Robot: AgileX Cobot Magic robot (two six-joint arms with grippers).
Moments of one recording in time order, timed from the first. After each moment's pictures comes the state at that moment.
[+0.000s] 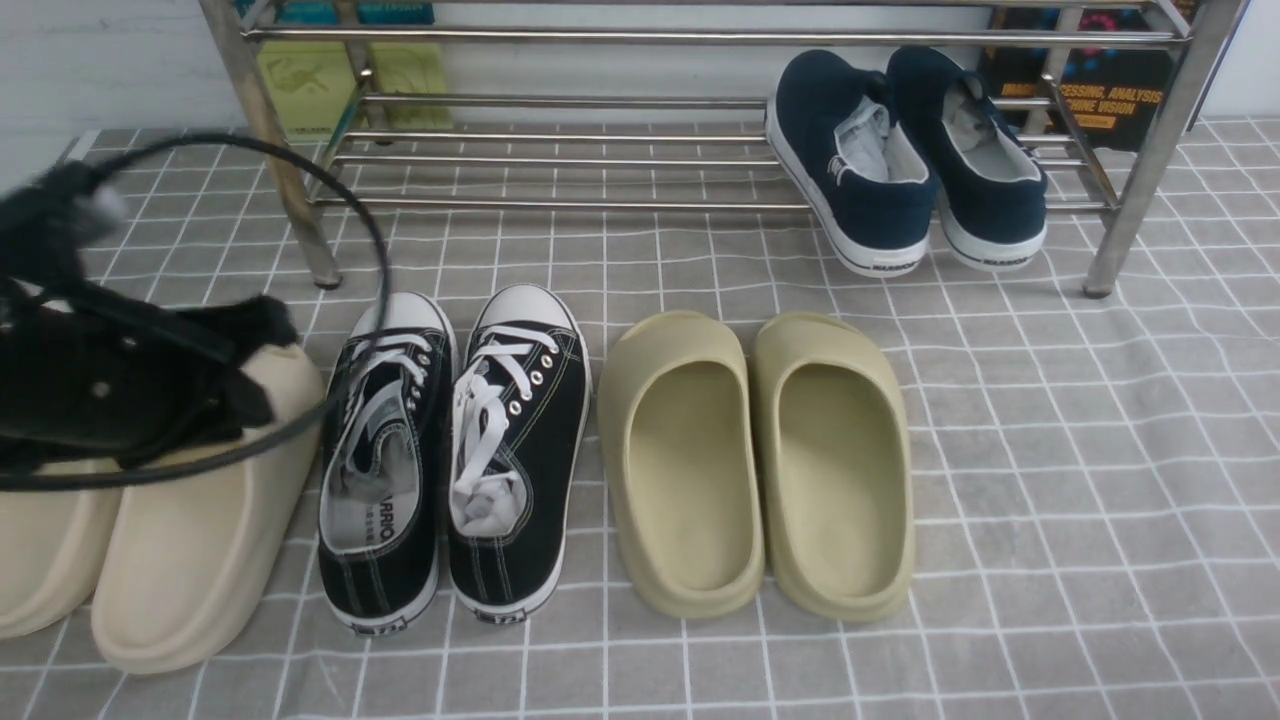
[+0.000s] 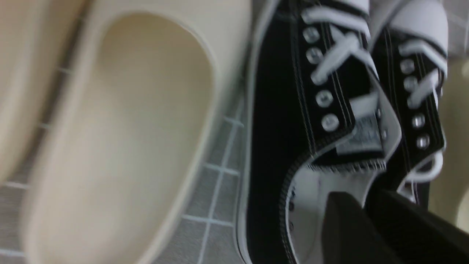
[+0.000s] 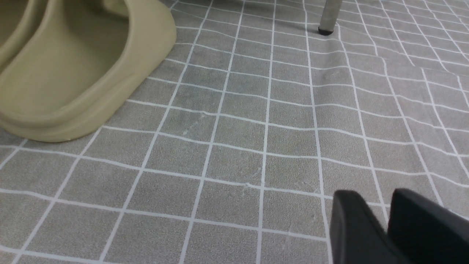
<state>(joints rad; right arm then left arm) 0.06 -0.01 0.02 0.04 0.39 -0.14 -0.01 1.29 -0.86 -0.36 0.63 -0.13</state>
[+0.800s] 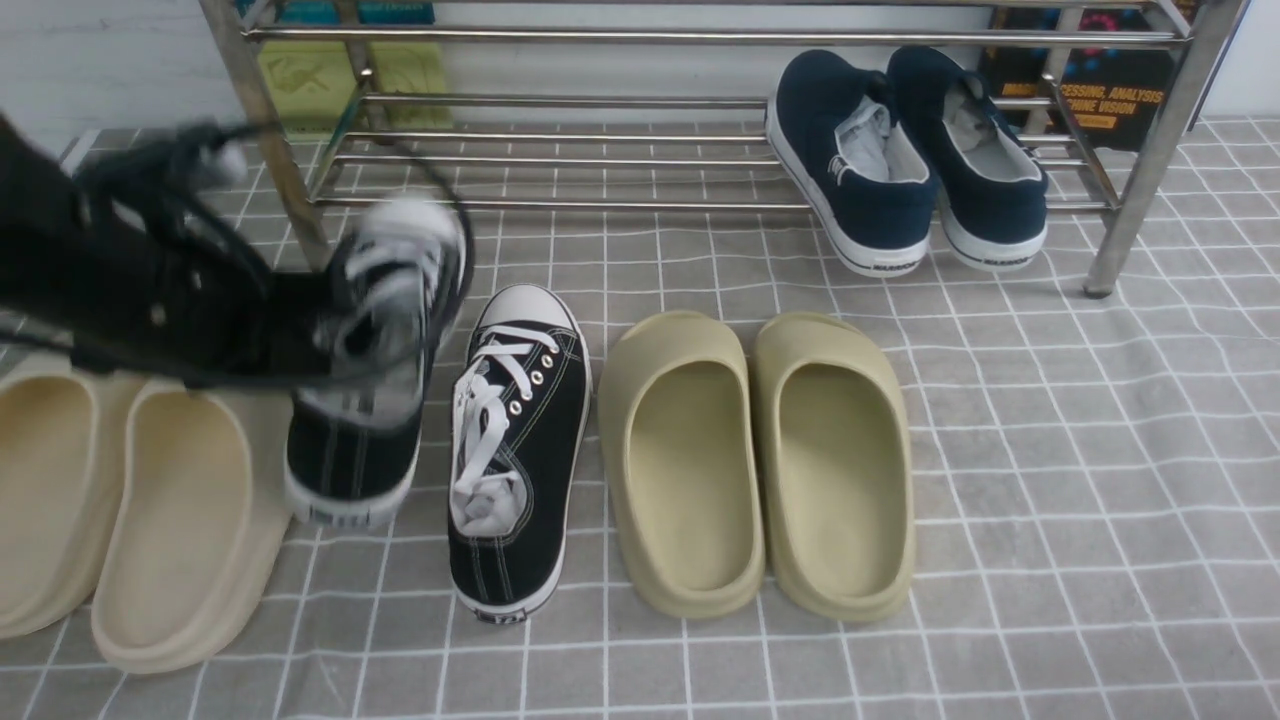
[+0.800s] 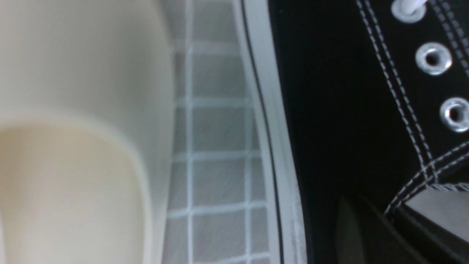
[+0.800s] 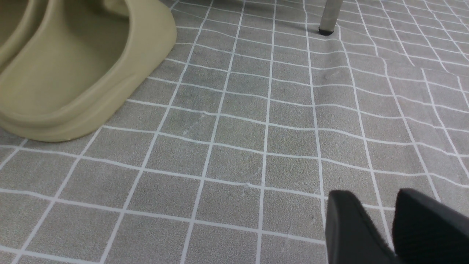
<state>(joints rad) 0.06 -0.01 0.02 0.04 0.39 -0.14 -0.02 1.47 -1.15 -0.41 0.81 0.12</state>
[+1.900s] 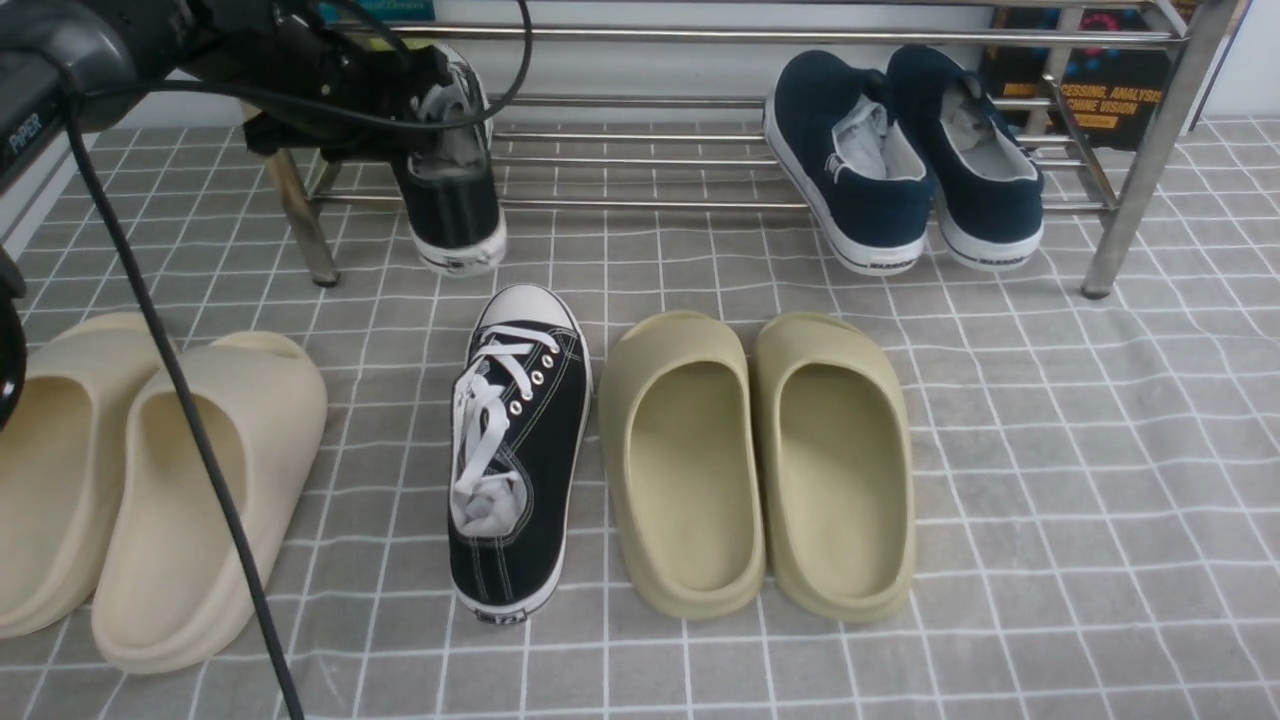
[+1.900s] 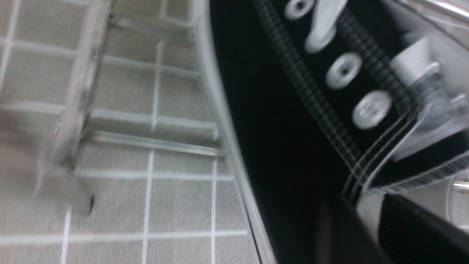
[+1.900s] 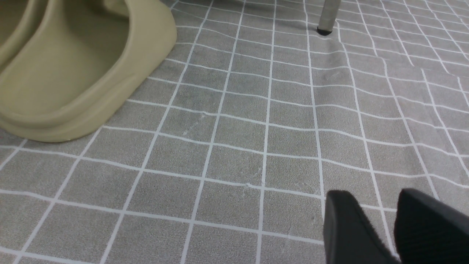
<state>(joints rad) 0.06 -0.01 0.02 0.04 0.39 -0.14 -0.03 2.16 -2.00 -0.41 0.73 0.01</state>
